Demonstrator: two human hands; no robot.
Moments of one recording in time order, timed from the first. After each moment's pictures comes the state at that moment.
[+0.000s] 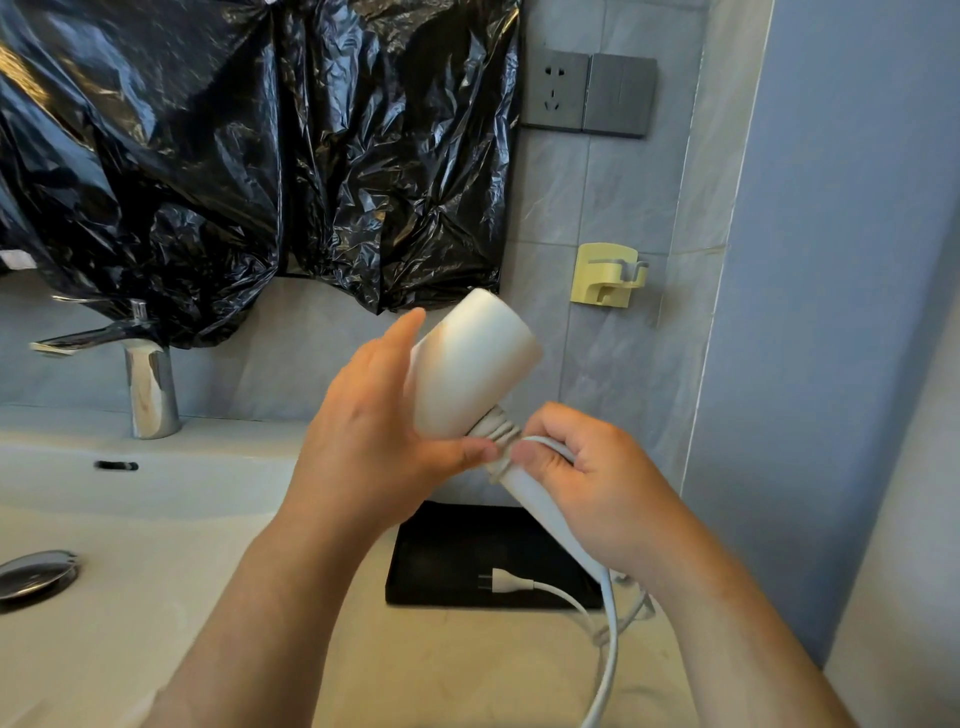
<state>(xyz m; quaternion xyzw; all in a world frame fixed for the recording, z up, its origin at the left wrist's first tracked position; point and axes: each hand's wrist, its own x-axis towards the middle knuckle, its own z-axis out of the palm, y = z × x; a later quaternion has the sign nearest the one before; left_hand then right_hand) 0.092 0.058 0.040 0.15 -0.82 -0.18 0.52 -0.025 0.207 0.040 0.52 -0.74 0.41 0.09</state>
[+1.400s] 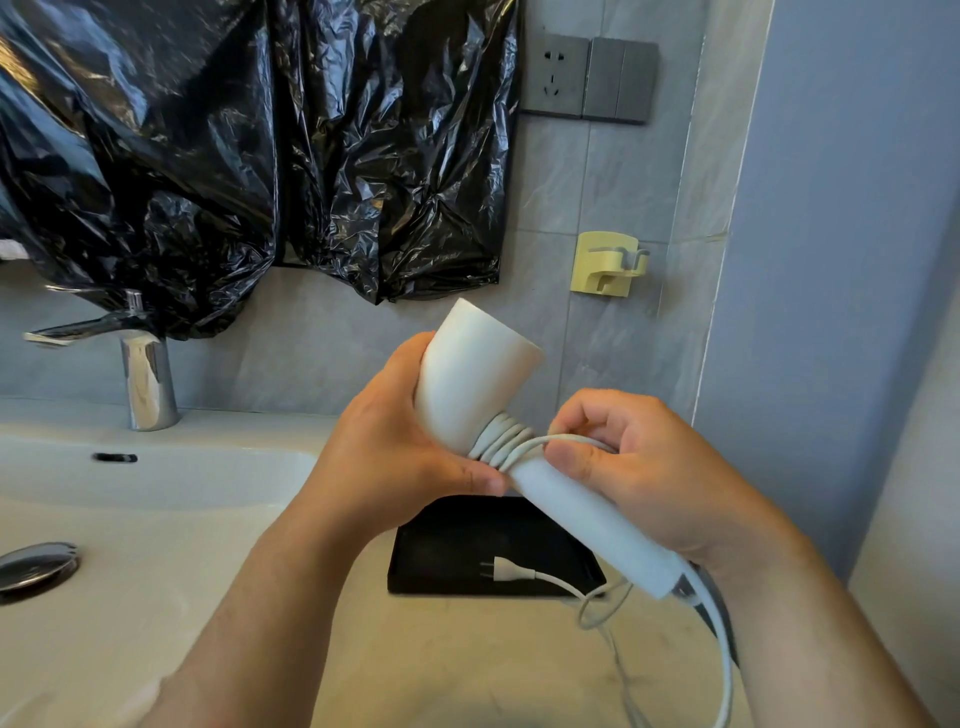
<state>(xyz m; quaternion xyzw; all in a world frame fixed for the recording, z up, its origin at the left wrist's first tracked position) 0.093 0.056 0.034 0.10 -0.82 -0.36 0.43 -0.030 0.227 0.051 0.53 -0.70 0.48 -0.03</state>
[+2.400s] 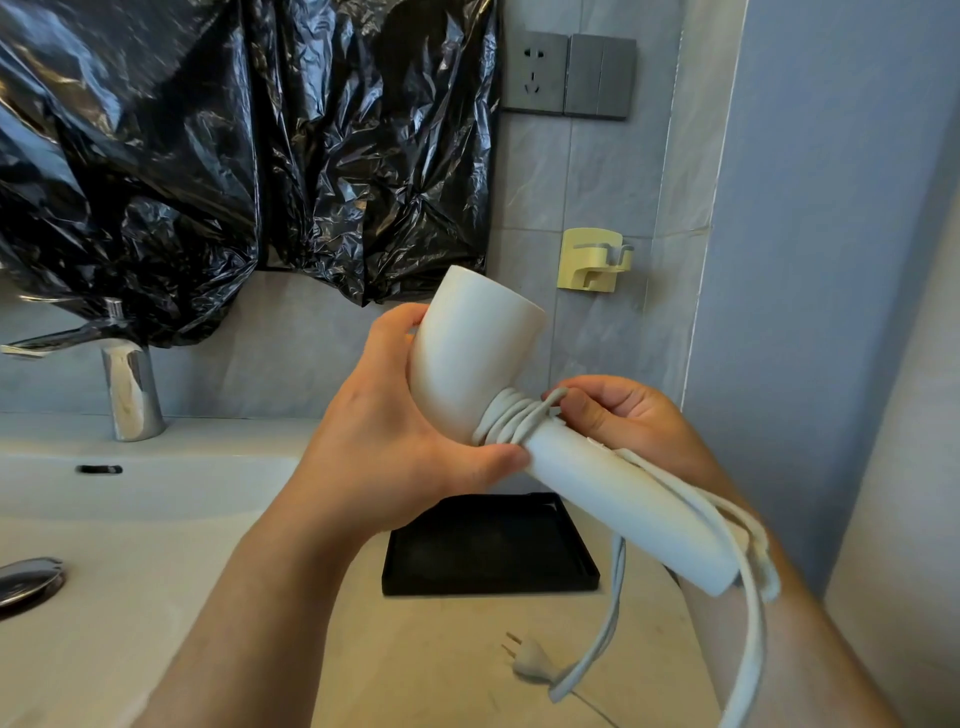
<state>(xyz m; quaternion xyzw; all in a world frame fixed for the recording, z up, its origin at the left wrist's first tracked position) 0.098 0.069 0.045 0.03 -0.80 -0.36 0.47 -0.043 0.218 0.052 0.47 -0.57 0.66 -0.16</state>
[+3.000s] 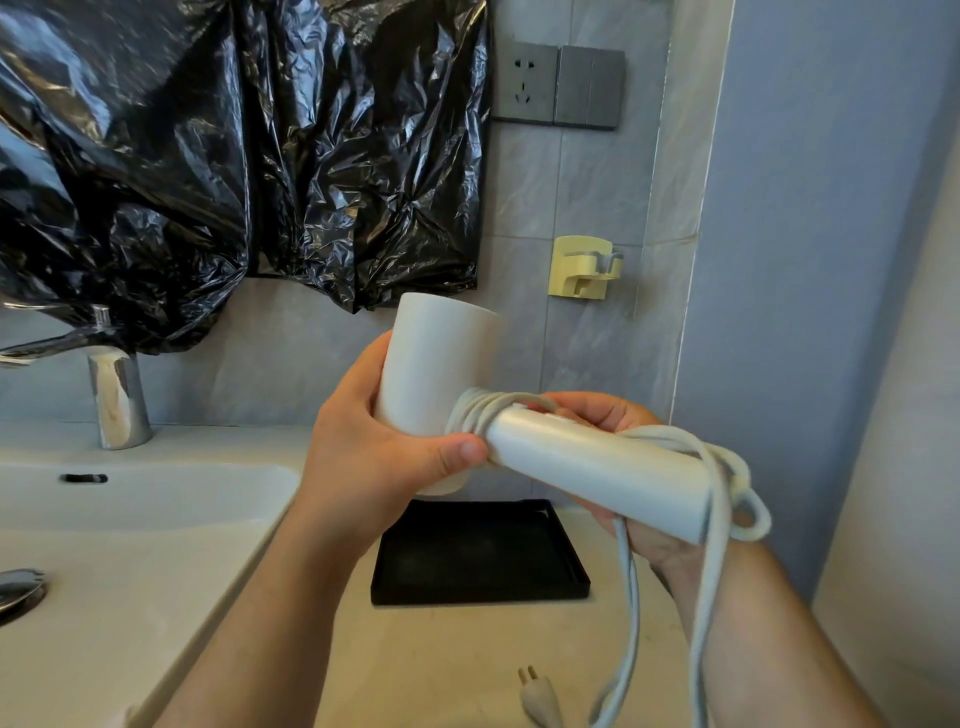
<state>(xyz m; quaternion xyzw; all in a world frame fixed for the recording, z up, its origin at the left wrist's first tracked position) 0.081 0.057 0.028 -0.05 -0.70 -0.52 0.49 -0.042 0.218 0.044 0.49 -0.47 0.70 -0.23</state>
